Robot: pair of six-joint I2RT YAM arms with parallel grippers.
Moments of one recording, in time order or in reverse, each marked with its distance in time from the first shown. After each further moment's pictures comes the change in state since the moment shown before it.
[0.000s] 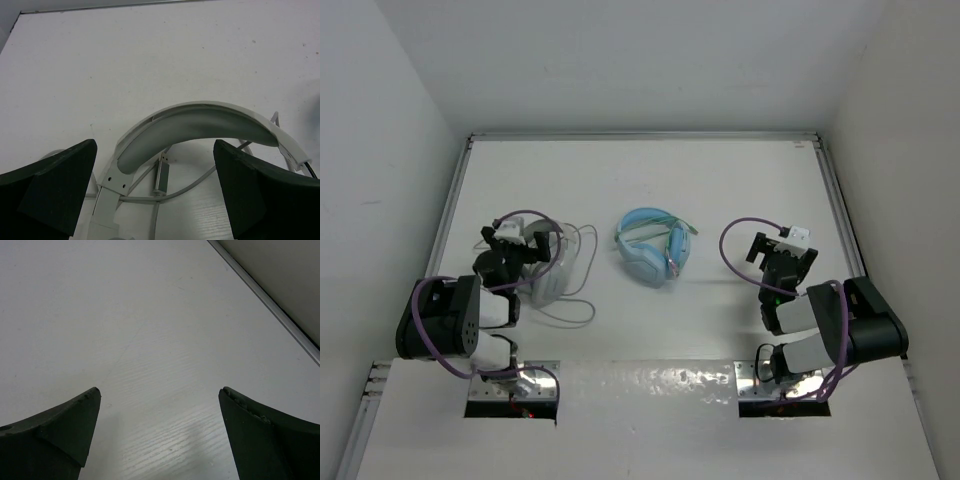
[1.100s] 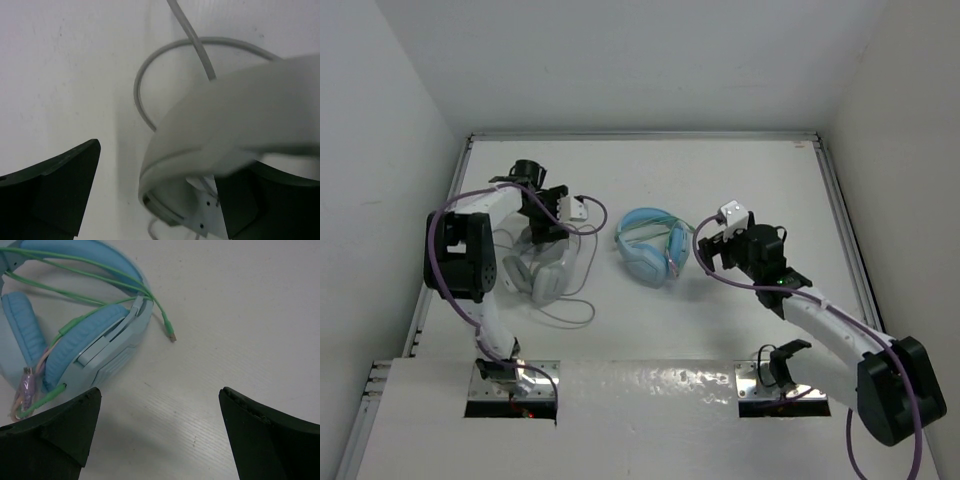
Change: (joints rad) left arm -0.130 0.380 1.141 -1.941 0.176 1.401; right arm 0.236 -0.404 0.363 -0.943 -0.618 -0.244
